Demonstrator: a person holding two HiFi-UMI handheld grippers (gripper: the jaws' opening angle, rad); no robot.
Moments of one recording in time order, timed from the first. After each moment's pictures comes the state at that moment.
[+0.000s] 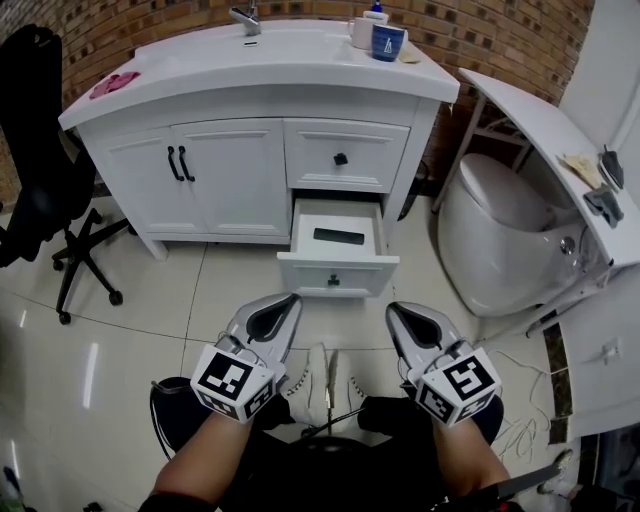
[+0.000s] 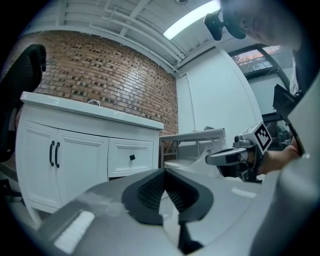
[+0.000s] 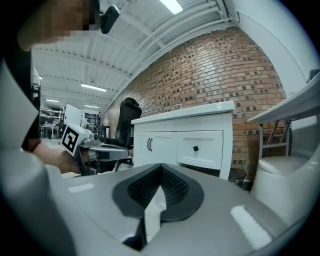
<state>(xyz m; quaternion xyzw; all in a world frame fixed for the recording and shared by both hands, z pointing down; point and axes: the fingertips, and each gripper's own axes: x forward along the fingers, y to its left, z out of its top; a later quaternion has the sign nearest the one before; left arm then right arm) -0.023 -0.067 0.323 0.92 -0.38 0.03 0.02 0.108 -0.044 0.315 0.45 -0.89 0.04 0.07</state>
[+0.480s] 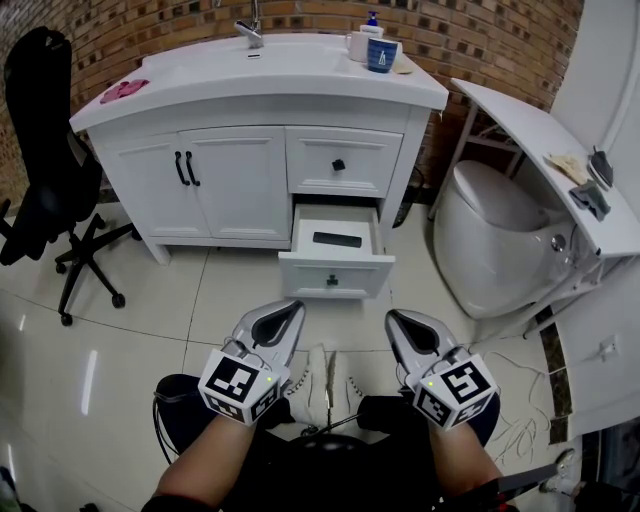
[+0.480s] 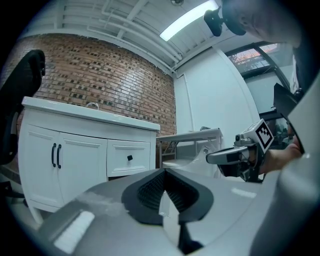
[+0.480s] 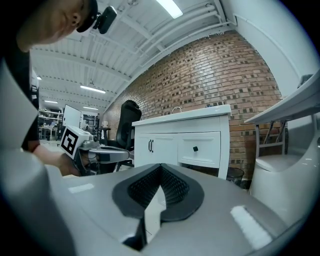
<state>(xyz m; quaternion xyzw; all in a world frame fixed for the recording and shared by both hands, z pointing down) -0.019 -0.037 0.323 0.92 -0.38 0.03 0.01 0.110 -0.011 0.314 0.46 -0.89 0.04 0.05</state>
